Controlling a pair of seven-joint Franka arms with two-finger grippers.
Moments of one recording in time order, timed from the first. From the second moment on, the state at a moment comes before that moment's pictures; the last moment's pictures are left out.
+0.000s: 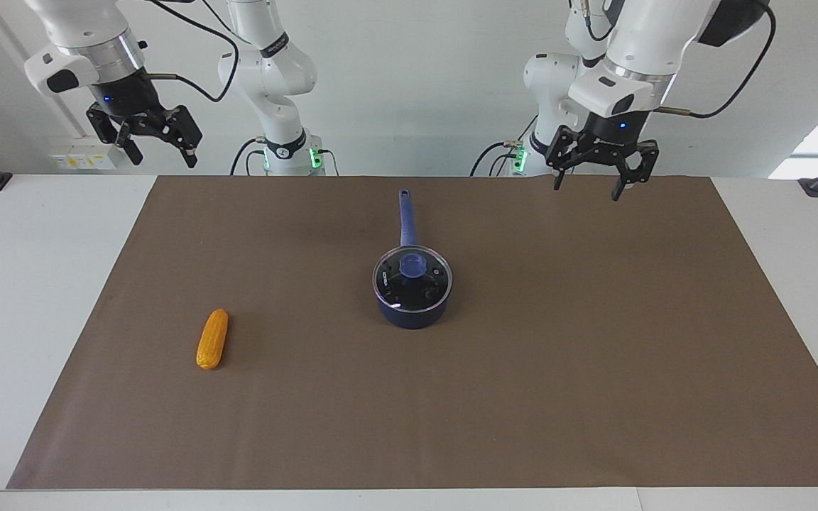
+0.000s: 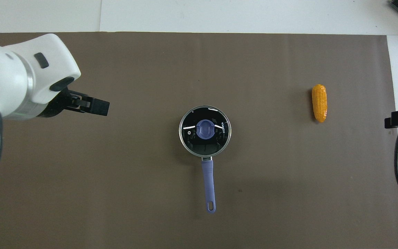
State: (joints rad) left arm -0.35 0.04 -0.04 -1.50 -0.01 1.69 -0.09; right arm -0.03 -0.10 -0.04 -1.59 0.01 1.52 0.03
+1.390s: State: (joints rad) left arm -0.69 0.40 -0.04 -1.49 0.02 2.01 -0.57; right arm -0.03 -0.10 -0.04 -1.59 0.01 1.52 0.03
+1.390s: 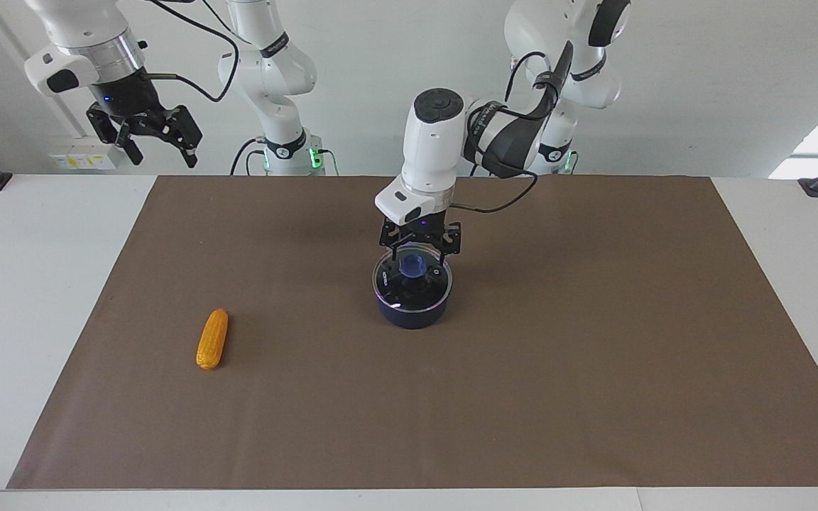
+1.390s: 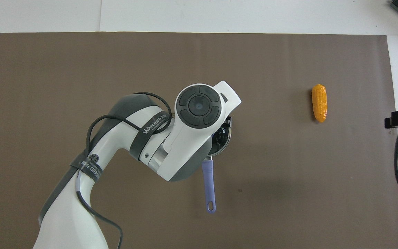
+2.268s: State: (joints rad) left arm -0.73 0.44 -0.04 -1.53 0.05 2.03 -0.60; right arm -0.03 -0.10 -0.05 -1.65 0.01 1.62 0.03
